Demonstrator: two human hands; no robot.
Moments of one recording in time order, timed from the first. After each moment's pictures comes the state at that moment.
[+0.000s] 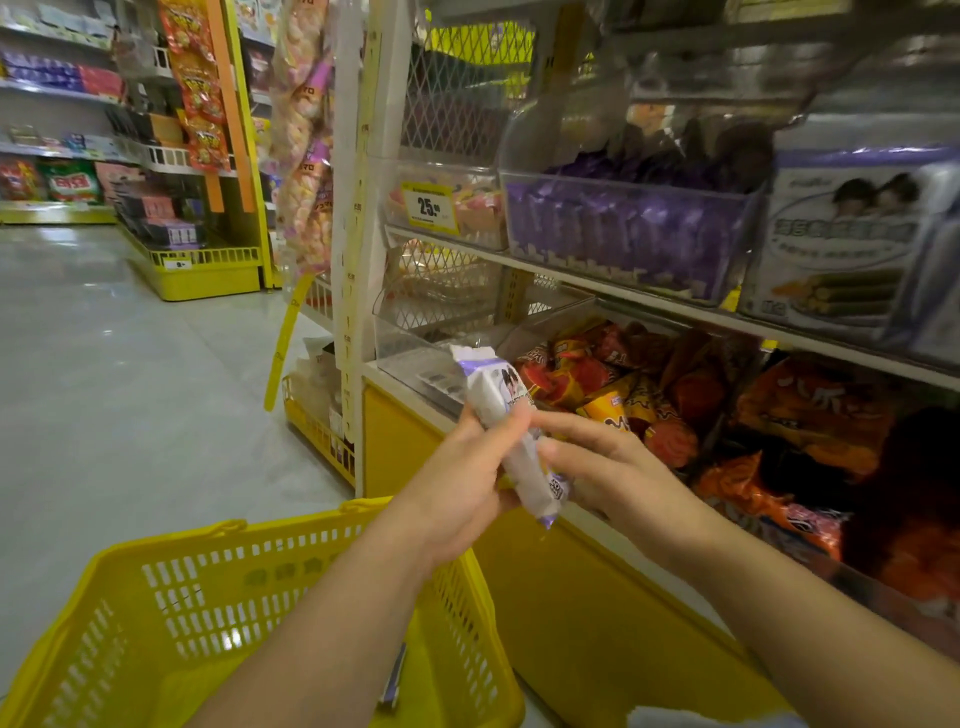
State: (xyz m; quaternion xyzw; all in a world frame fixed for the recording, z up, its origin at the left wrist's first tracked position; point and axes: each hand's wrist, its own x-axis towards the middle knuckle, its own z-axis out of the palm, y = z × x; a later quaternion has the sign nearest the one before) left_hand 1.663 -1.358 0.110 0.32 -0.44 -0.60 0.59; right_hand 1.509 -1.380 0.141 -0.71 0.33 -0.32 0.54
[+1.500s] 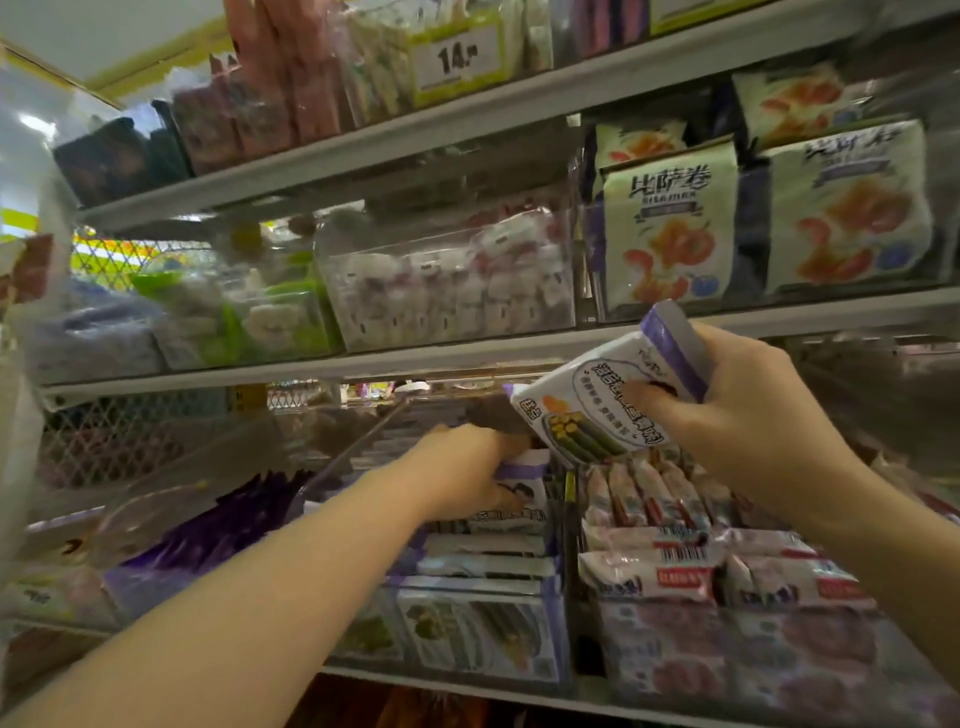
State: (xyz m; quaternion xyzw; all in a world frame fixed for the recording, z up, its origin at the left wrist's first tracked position) left_hand 1.387 -1.455 0.406 0.37 -0.90 0.17 0.17; right_hand 1.191 -1.317 0.416 -0.66 0.47 -0.56 -0.18
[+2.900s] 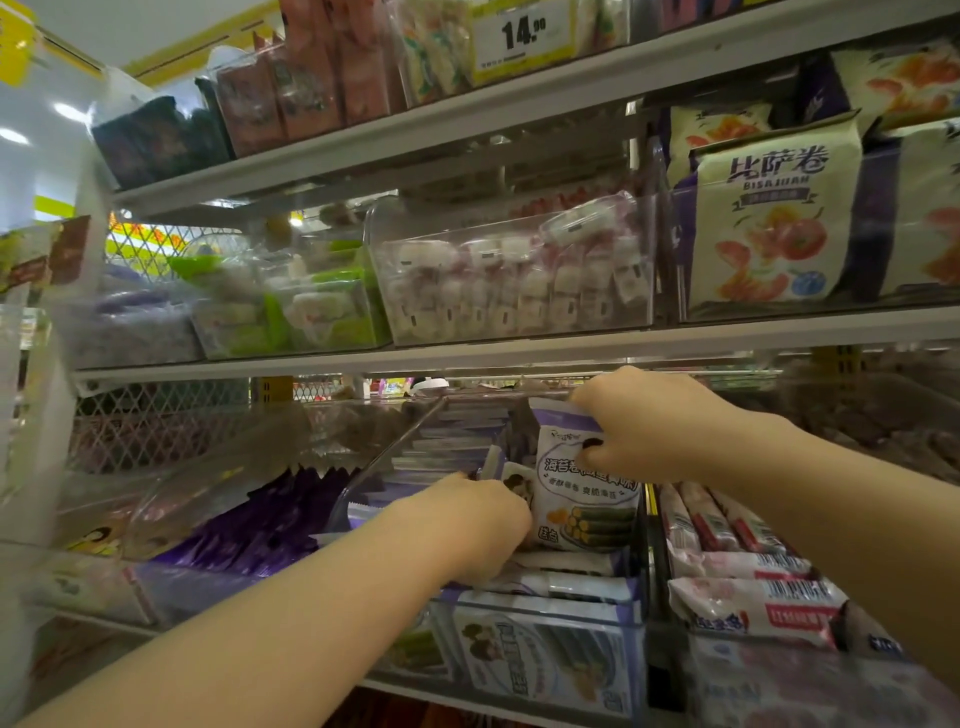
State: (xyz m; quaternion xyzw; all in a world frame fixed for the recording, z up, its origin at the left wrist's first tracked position) left_hand 1.412 -1.447 0.387 0.41 -0.86 0.28 -0.07; right_hand 1.257 -1.393 0.445 -0.74 0.59 -0.14 -0.30
